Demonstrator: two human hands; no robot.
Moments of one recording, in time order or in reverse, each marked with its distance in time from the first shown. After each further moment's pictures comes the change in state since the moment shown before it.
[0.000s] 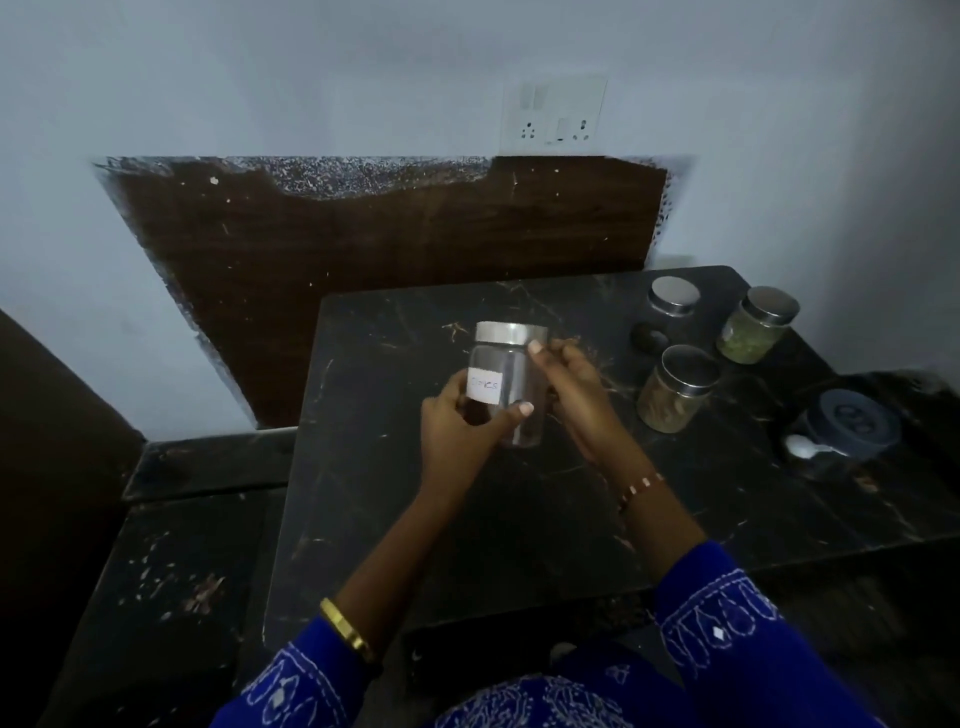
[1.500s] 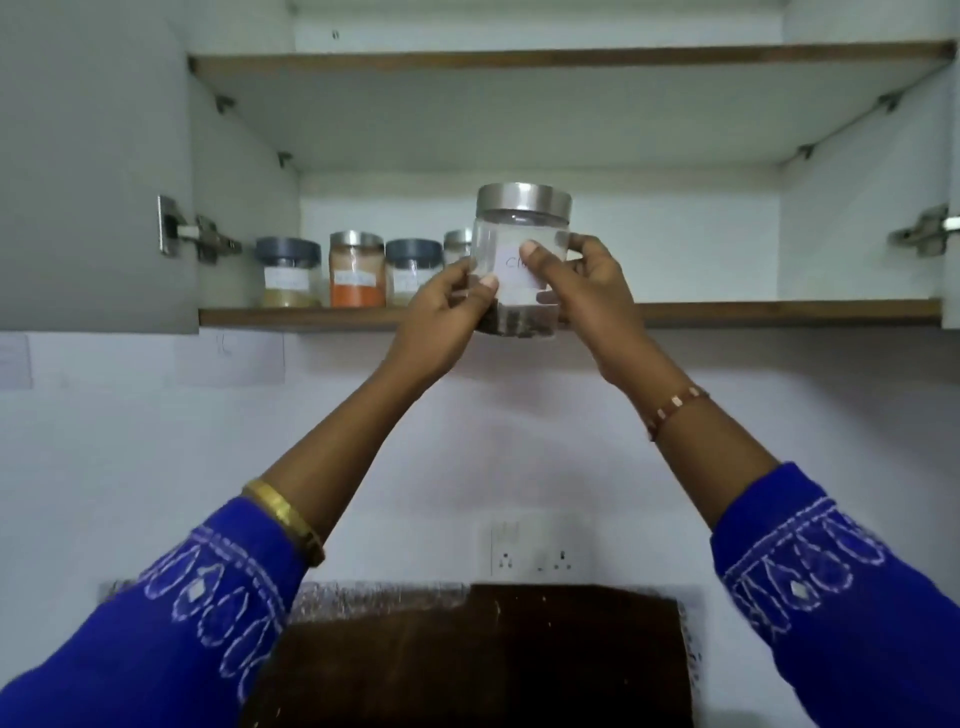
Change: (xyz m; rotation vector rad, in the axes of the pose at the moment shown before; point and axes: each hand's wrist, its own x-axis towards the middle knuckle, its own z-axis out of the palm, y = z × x) left_hand 0.224 0.447 0.063 0.155 0.141 0.955; right_hand 0.173 -0.465 -0.092 -0.100 -0.005 -0.996
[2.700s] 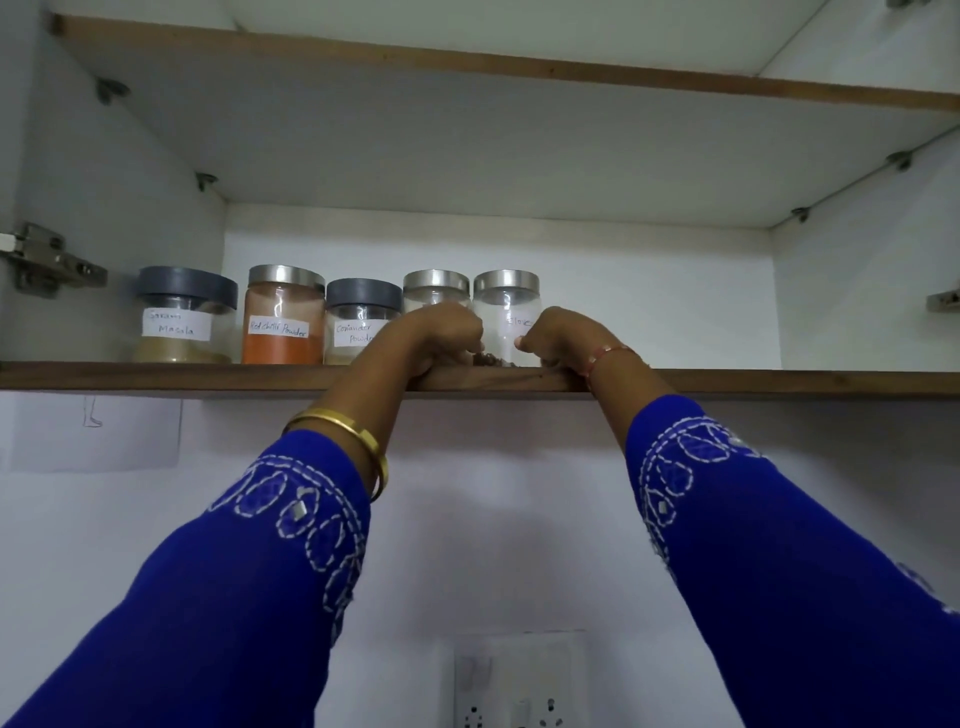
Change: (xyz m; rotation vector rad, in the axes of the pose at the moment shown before) left_hand 0.171 -0.090 0.023 0.314 -0.294 -0.403; right_hand 0.161 0.074 0.019 -1.042 -0.274 0.307
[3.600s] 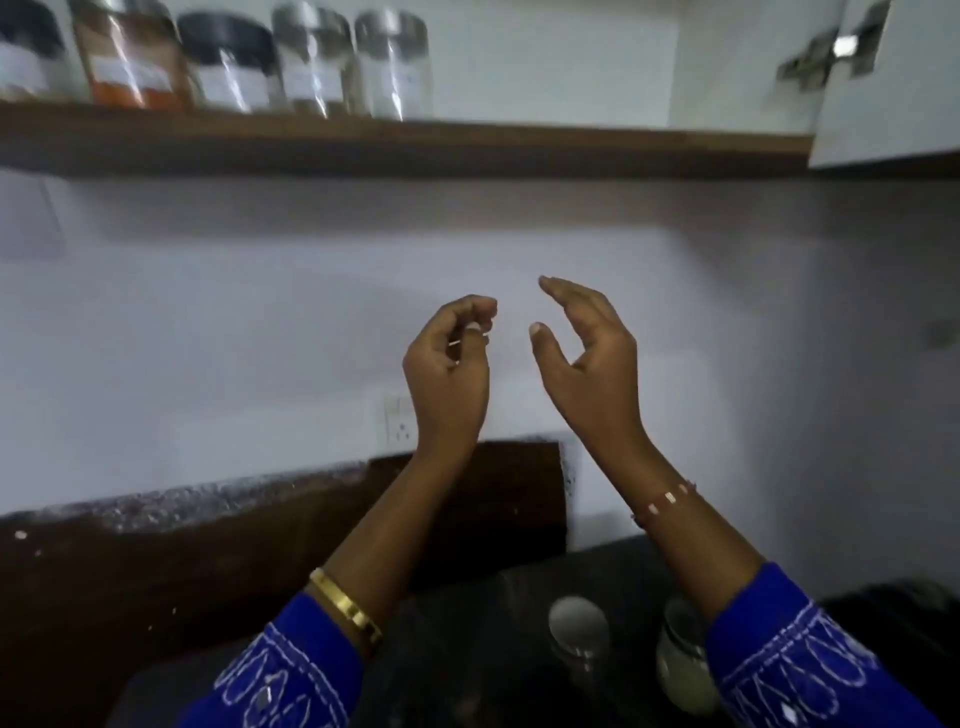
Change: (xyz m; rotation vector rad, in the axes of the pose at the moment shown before) left_hand -0.220 -0.050 0.199 -0.702 0.462 0.280; right_hand -0.269 0.119 0.103 0.476 0.586 -0.140
